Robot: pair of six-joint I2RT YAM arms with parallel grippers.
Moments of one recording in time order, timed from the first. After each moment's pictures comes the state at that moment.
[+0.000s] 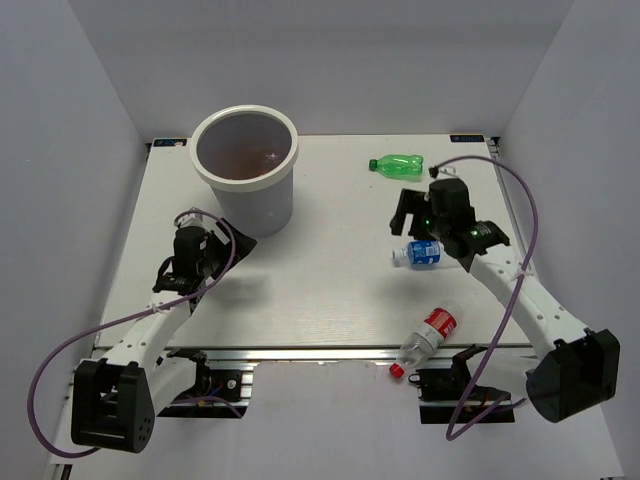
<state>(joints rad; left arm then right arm) -0.13 1.01 0.49 -0.04 0.13 -0.77 0.42 1.18 1.02 -0.45 0.06 0.38</state>
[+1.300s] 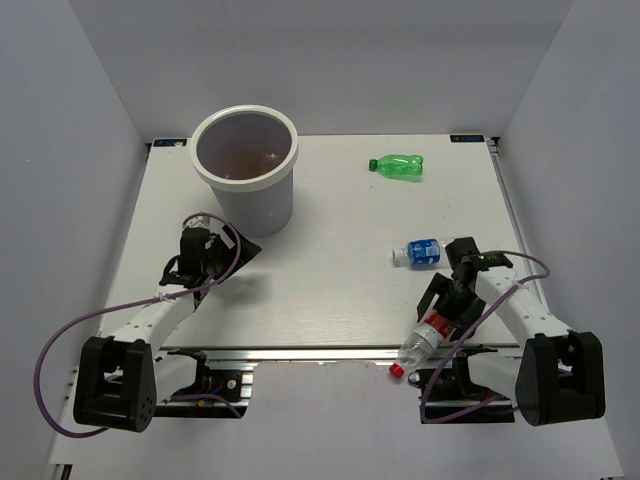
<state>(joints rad) -0.13 1.12 0.46 0.02 0.18 -0.76 0.16 1.13 0.64 -1.06 -0.08 0.68</state>
